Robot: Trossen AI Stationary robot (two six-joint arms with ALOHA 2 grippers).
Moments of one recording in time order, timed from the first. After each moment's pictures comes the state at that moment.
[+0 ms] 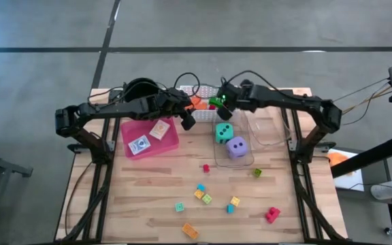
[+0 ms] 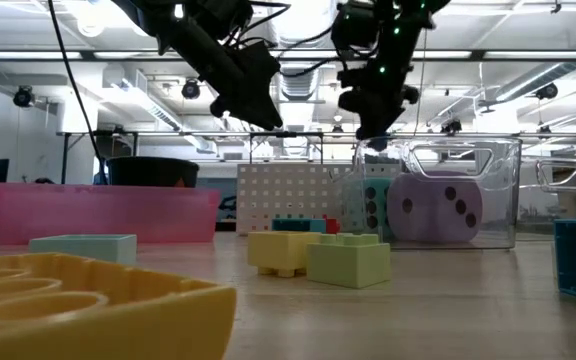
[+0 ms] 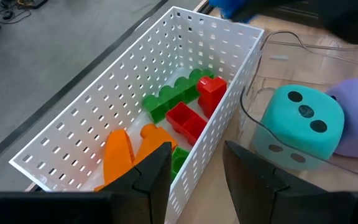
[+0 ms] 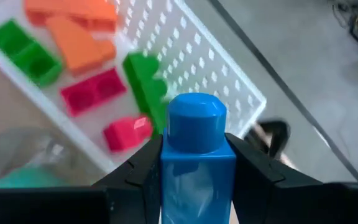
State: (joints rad) left arm 0.33 1.55 1.10 -0.18 -0.18 -0.06; right arm -0.38 1.66 1.39 -0.84 0.51 0.22
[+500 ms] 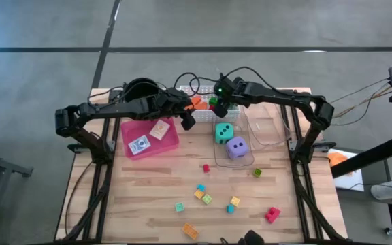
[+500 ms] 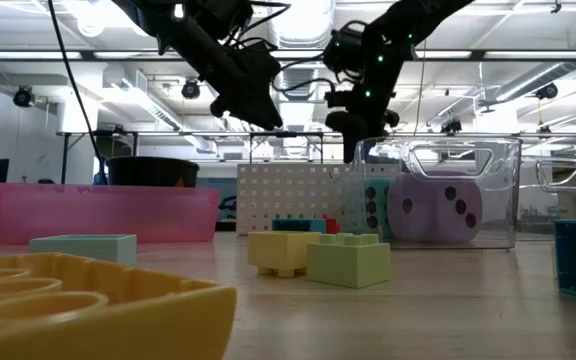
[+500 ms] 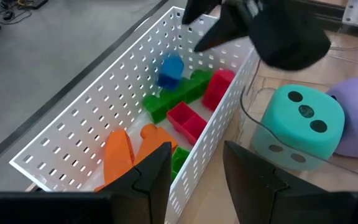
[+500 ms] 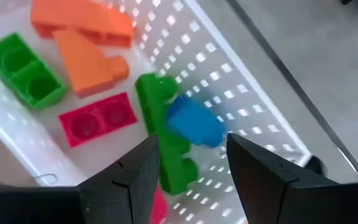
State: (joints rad) left arm 0.33 1.55 1.10 -0.18 -0.18 -0.05; right arm -0.47 1.75 1.38 -0.67 0.38 0.08
